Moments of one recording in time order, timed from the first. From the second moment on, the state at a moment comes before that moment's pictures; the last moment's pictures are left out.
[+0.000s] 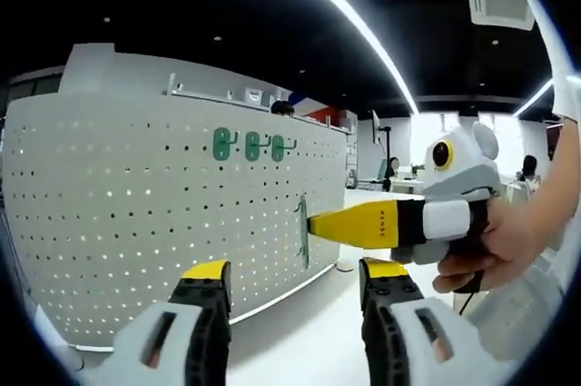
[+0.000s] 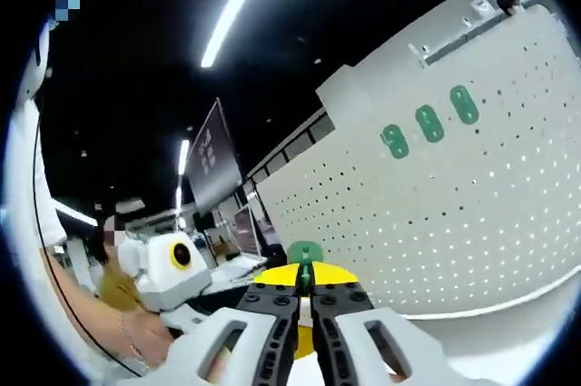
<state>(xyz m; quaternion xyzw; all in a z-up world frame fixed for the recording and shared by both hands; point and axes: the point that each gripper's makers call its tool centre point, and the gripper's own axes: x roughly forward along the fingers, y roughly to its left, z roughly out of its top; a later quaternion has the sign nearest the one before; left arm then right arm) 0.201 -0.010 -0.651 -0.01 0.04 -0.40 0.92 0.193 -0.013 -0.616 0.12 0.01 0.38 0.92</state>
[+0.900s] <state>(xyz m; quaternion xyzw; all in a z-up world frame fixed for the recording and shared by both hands) 0.201 0.016 -0.665 -0.01 0.06 -0.38 0.92 0.237 -0.075 -0.596 0.09 -0.01 0.29 0.95</state>
